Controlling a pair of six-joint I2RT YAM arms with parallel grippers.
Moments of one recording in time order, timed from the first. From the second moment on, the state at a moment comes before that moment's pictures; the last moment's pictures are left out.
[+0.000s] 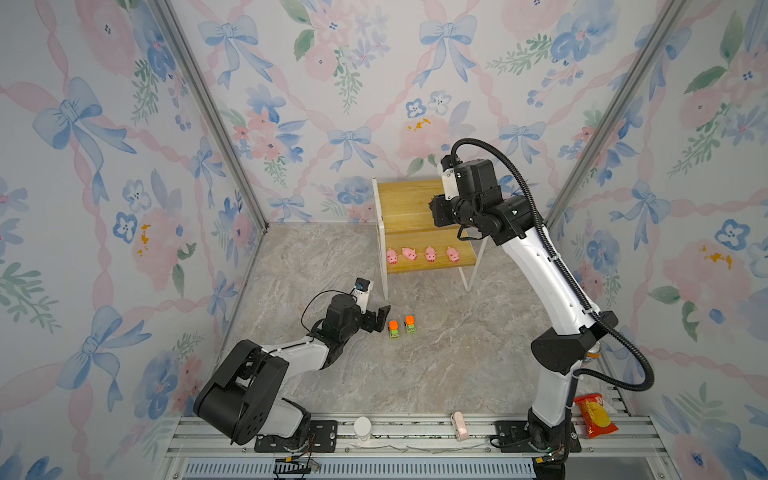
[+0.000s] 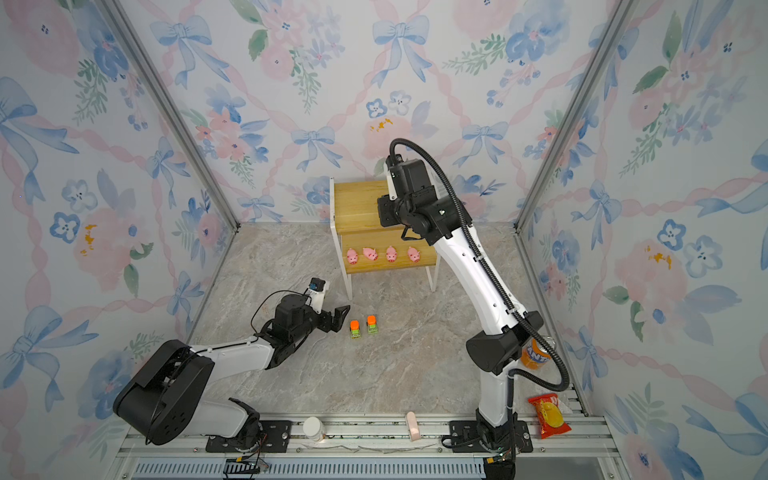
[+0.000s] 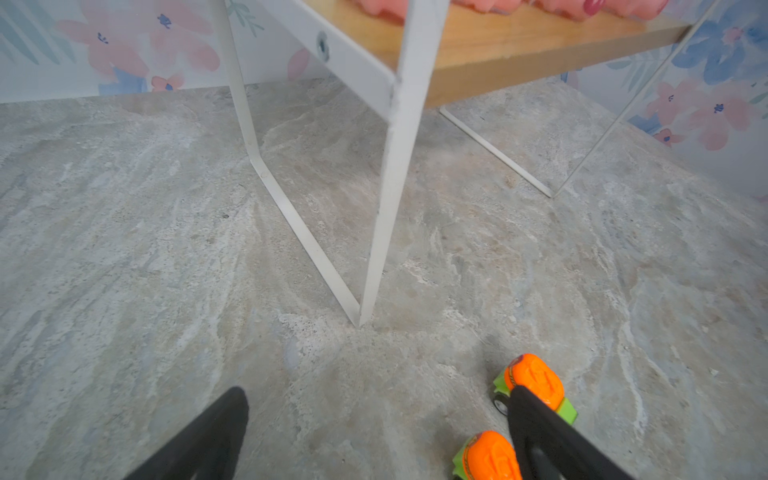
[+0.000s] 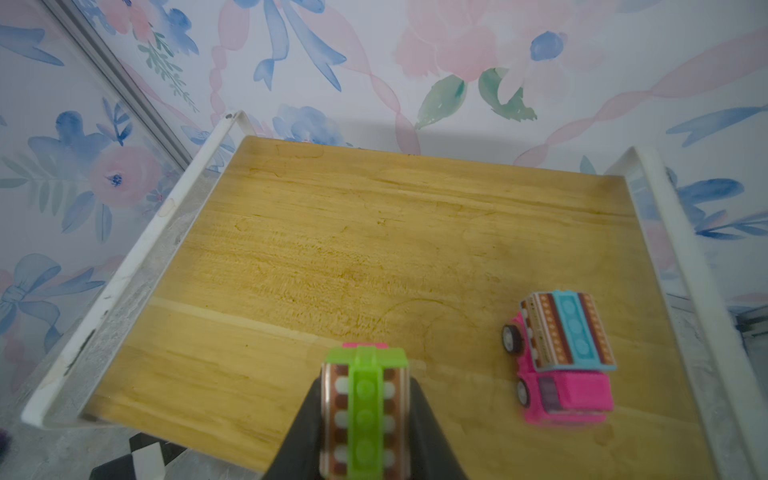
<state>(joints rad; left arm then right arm) -0.48 1.40 0.43 0.55 0.08 -0.11 0.58 1.94 2.41 -1.04 0.18 0.17</state>
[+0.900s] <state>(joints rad) -0.48 1.40 0.43 0.55 0.08 -0.11 0.51 1.98 2.43 -1.04 0.17 0.17</state>
